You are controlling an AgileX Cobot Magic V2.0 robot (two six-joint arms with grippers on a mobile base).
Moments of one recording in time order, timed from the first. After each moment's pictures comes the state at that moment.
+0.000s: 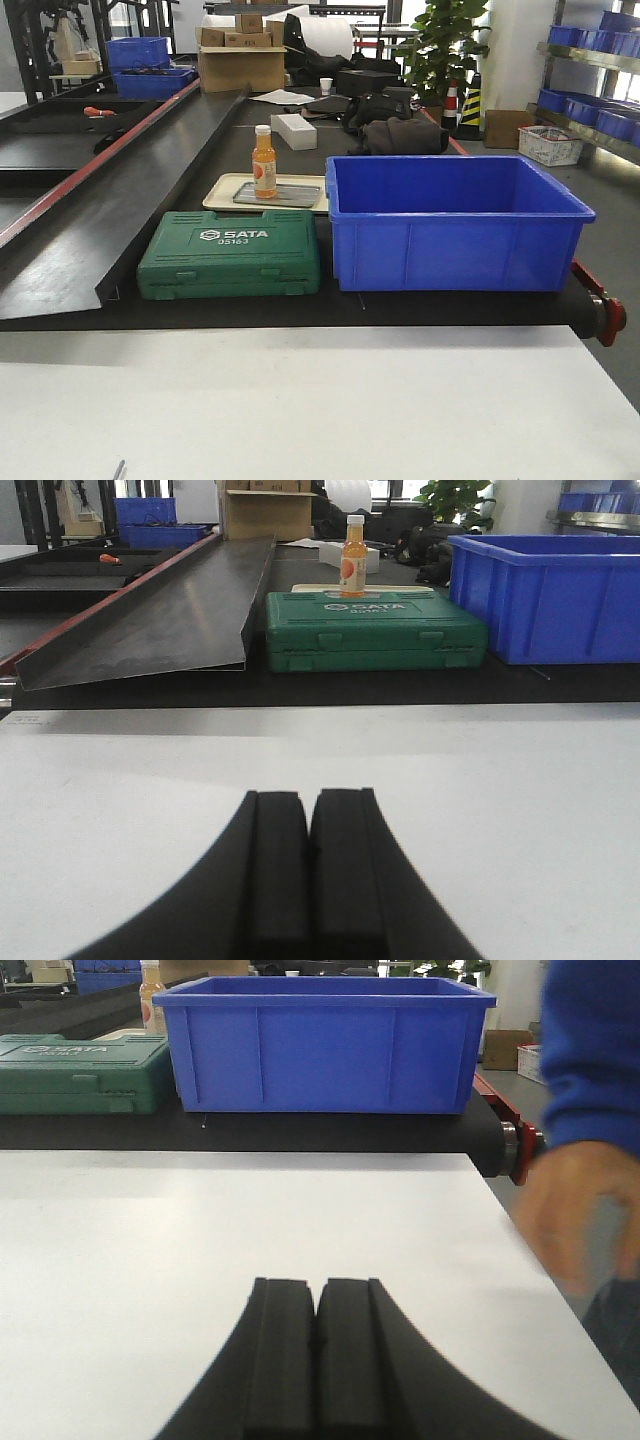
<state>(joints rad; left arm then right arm) -0.04 -0.01 0.02 -0.05 0.13 -0.01 0.02 -0.01 0.03 -0.04 0.19 0.05</state>
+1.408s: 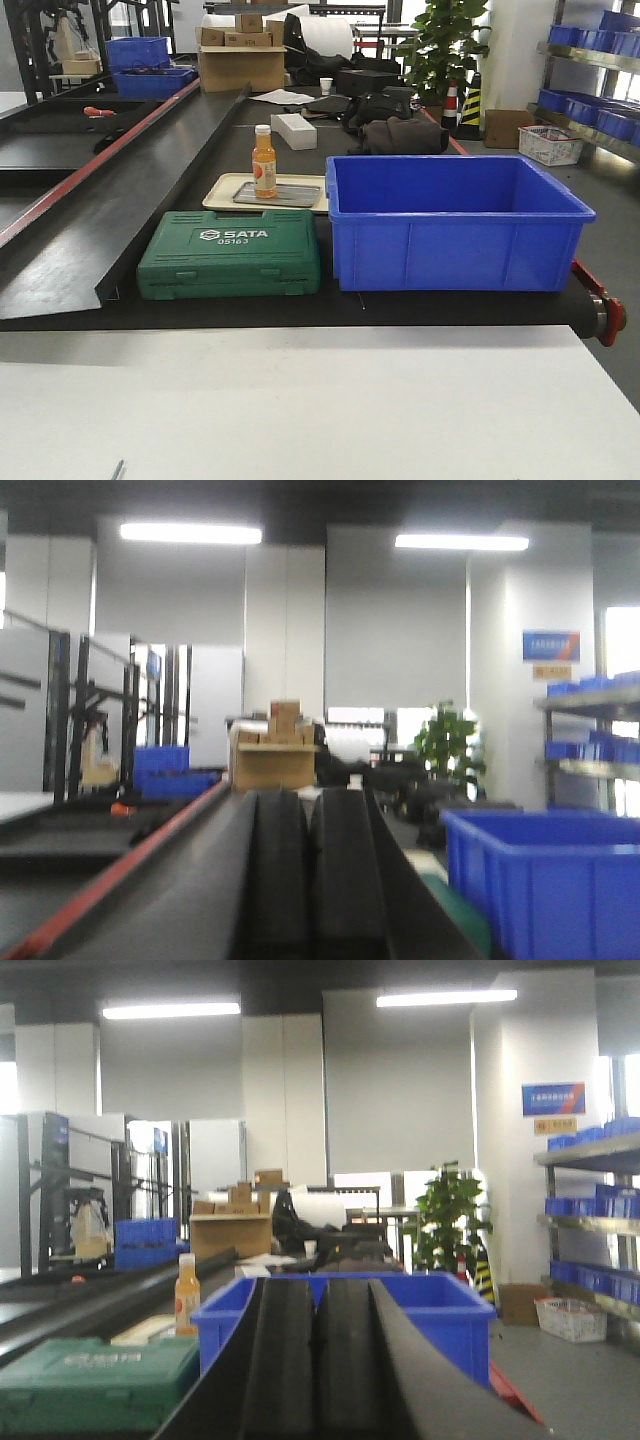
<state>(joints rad) -0.04 -0.01 -0.21 -0.05 -0.14 -0.01 0.02 0.02 -0.19 -0.06 -0.13 0.10</state>
